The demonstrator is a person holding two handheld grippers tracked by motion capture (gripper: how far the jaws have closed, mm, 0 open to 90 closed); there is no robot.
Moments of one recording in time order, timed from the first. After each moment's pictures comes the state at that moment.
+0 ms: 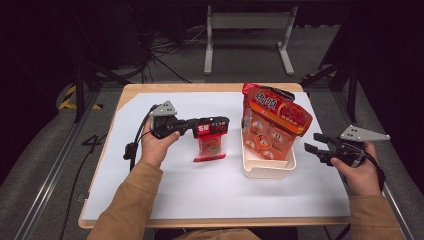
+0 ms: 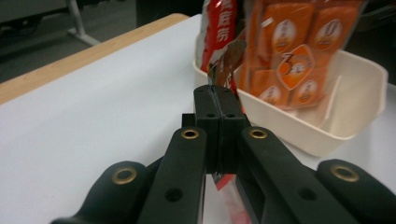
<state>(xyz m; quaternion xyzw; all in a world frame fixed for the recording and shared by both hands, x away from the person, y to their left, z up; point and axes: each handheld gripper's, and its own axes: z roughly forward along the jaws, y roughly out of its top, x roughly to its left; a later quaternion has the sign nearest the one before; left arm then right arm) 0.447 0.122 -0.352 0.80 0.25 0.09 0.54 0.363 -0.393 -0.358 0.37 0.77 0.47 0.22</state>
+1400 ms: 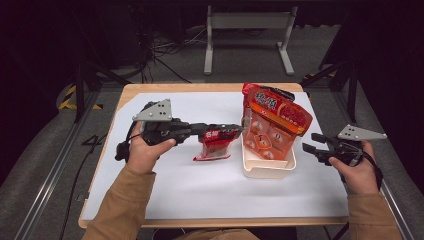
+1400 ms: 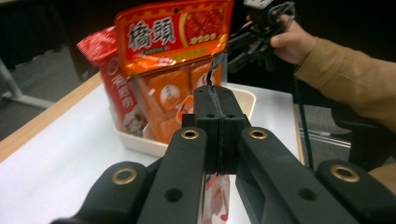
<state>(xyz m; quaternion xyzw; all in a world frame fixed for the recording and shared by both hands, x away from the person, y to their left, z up) 0.388 0.112 -0.278 0.80 0.10 0.06 0.59 0.367 -0.391 -0.361 0.37 0.77 0.48 0.21</state>
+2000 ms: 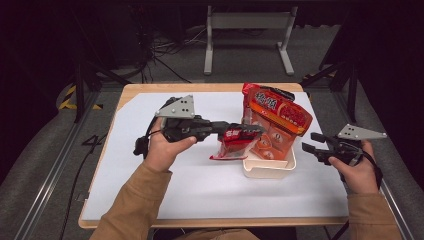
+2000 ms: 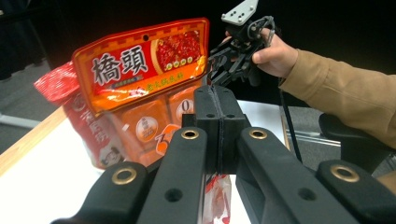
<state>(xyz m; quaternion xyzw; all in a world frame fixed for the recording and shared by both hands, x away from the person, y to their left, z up) 0.389 0.067 -0.265 0.80 0.07 0.05 0.59 0.368 -0.390 -0.360 0.36 0.77 0.48 0.21</state>
